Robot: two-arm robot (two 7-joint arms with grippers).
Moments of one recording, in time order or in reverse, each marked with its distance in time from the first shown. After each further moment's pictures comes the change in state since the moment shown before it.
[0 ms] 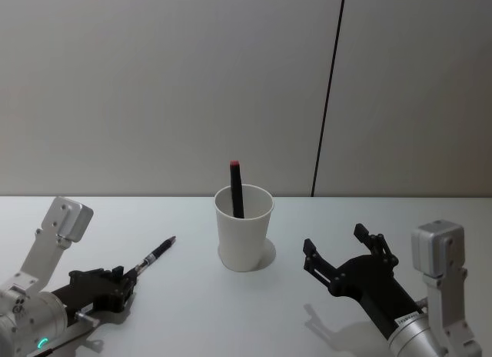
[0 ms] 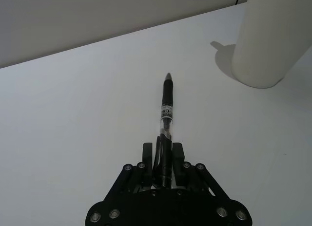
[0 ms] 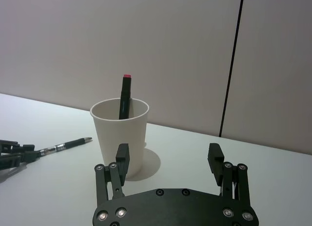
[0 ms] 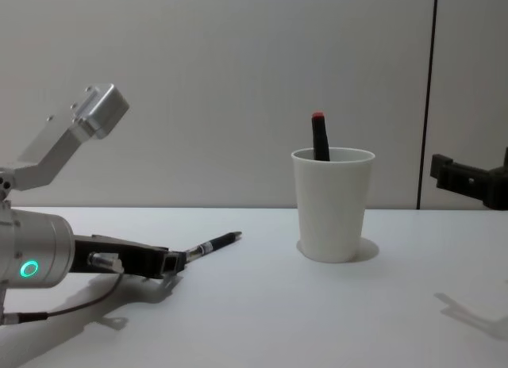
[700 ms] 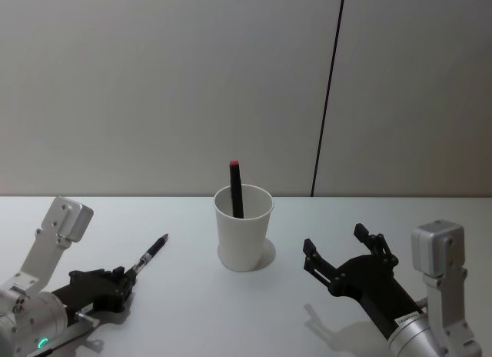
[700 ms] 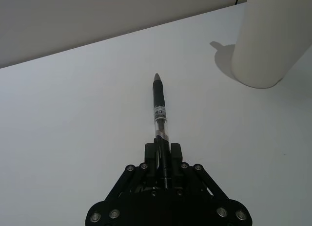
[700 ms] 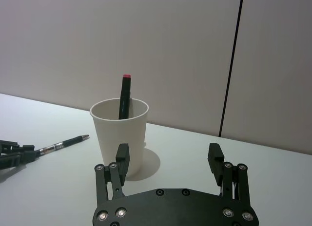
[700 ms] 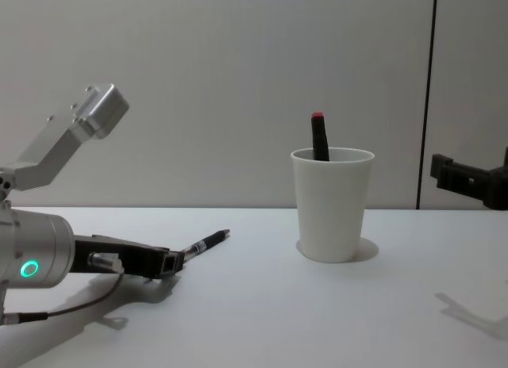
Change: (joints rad) left arm 0.000 0.000 0.000 0.000 0.000 0.000 0.000; right arm 0.000 0.000 0.000 0.000 0.000 0.000 0.000
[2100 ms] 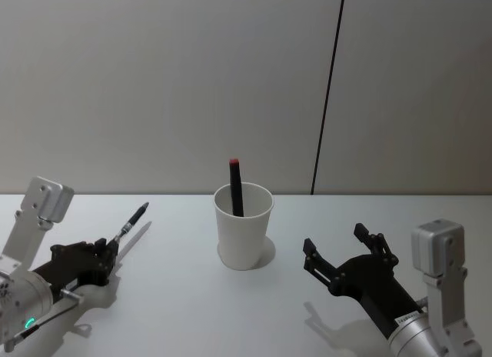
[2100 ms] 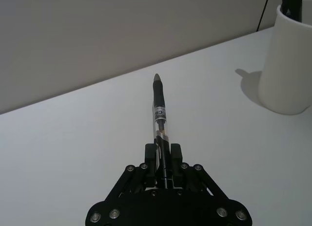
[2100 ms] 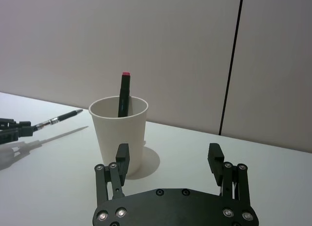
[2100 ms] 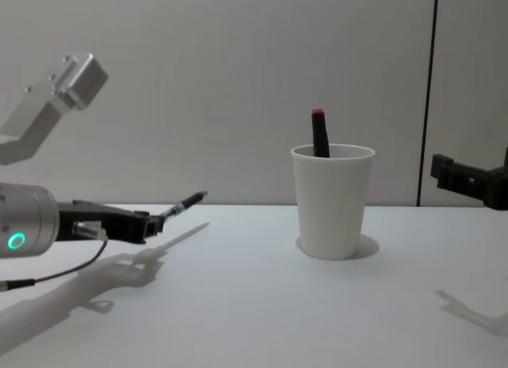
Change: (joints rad) left arm -0.014 -0.004 -0.039 0.005 0.044 -0.084 0.033; right arm 0.000 0.000 0.000 0.000 0.000 0.000 0.000
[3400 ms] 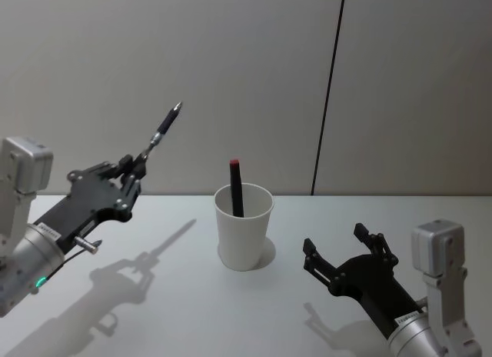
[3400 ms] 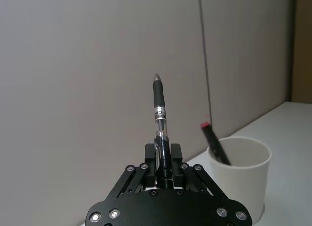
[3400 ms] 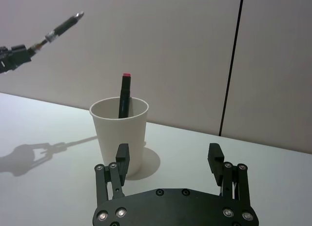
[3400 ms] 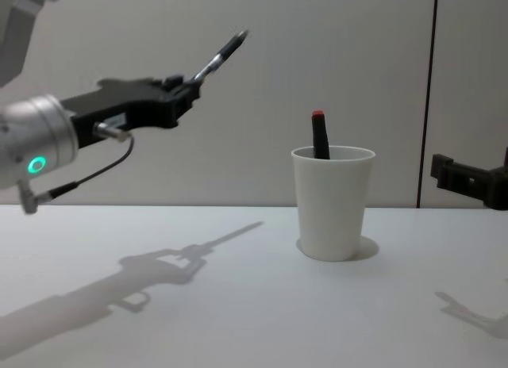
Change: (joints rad) left arm -0.034 -0.049 -0.041 0.030 -0.028 -0.487 -0.152; right arm 0.000 0.000 0.000 0.000 0.000 0.000 0.000
